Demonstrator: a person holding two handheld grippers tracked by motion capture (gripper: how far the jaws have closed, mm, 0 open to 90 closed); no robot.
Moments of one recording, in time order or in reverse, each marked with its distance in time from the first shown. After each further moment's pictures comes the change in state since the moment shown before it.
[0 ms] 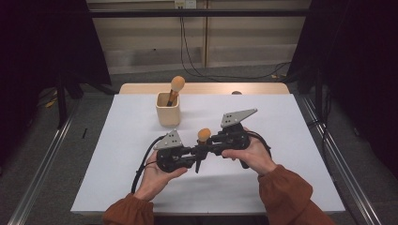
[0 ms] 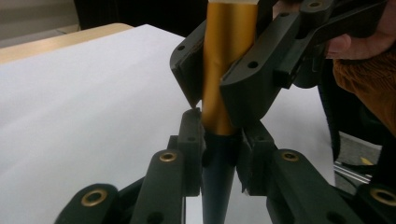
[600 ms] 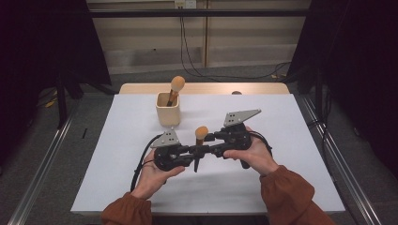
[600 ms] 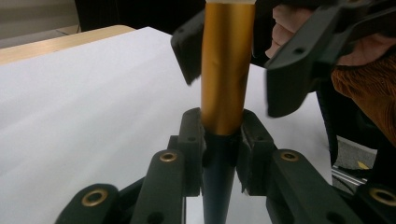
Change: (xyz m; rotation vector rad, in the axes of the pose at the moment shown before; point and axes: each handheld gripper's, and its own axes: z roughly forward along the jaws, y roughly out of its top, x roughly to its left) left arm 0.005 0.001 -0.006 -0.014 -0.005 -0.024; right arm 0.000 -0.002 -0.005 -0.063 -0.015 0.016
